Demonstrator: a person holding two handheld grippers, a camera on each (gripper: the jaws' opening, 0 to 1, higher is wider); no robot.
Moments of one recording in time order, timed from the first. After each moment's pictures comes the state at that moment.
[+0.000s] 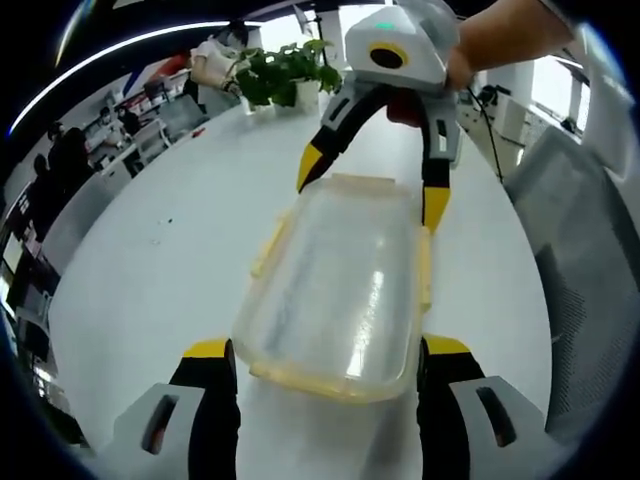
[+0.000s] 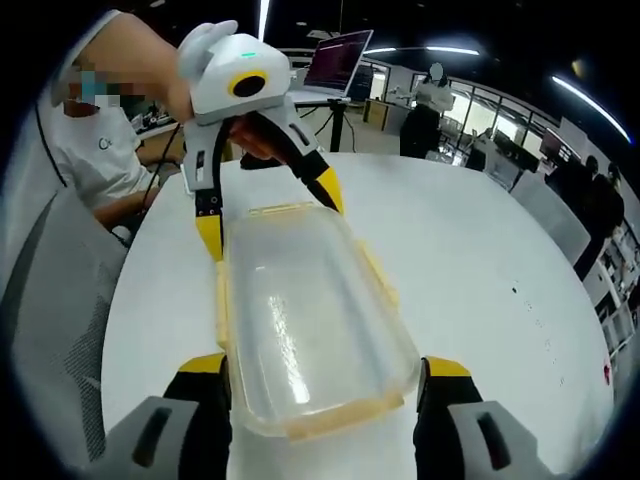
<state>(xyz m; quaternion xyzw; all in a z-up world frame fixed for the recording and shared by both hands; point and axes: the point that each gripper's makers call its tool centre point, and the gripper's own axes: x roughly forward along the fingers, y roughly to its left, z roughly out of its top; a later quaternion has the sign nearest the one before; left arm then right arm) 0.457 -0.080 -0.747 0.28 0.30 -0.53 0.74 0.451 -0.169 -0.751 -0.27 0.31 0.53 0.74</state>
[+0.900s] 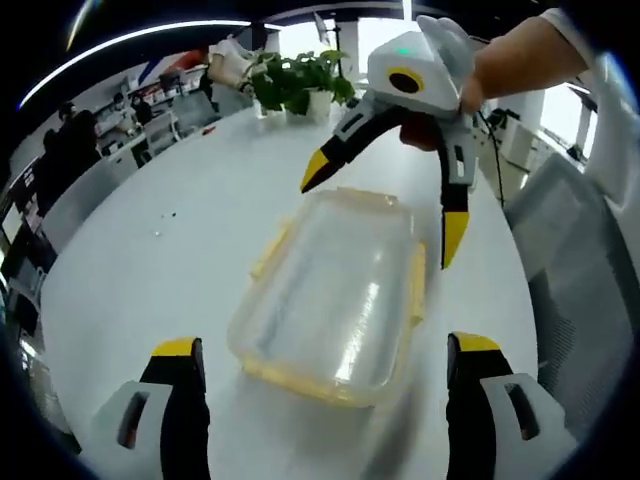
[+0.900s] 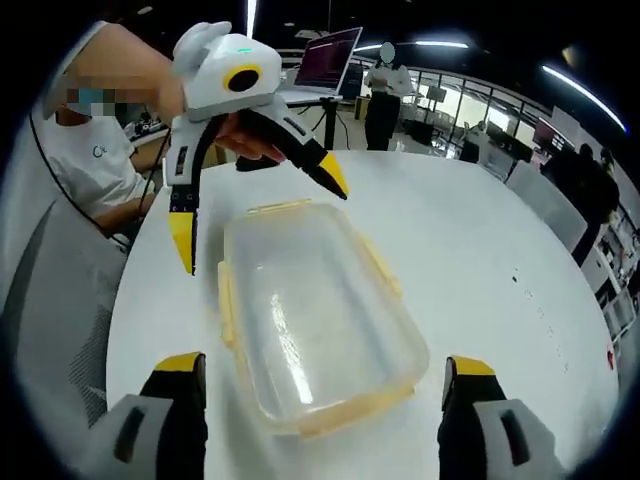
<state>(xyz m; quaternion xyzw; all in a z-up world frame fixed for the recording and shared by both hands) 0.453 -0.081 -0.739 0.23 0.30 -0.53 0.76 0.445 -0.170 -0.754 -0.26 0.32 0.51 0.75</state>
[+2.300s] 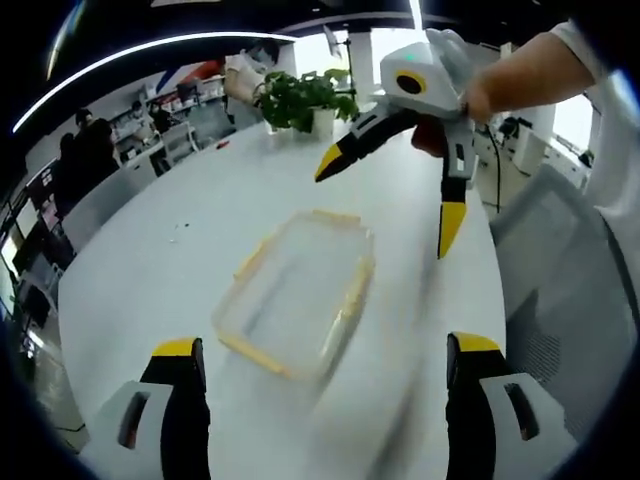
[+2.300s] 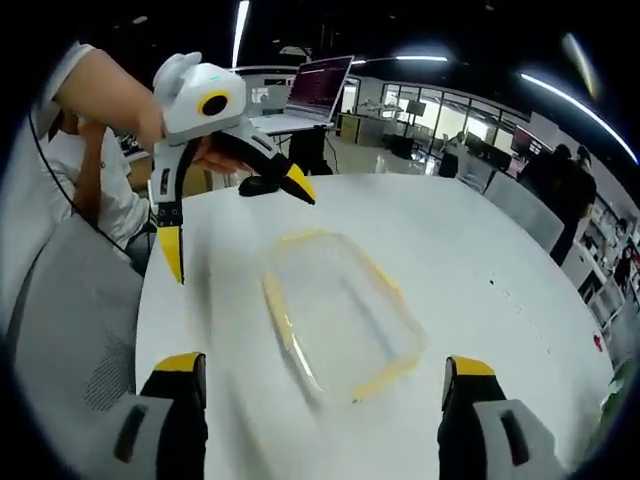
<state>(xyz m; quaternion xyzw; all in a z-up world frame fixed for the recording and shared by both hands) 0.400 -0.071 -0.706 0.22 0.28 -0.50 0.79 0.402 -0.180 -0.711 -0.23 0.29 0.49 0.79</state>
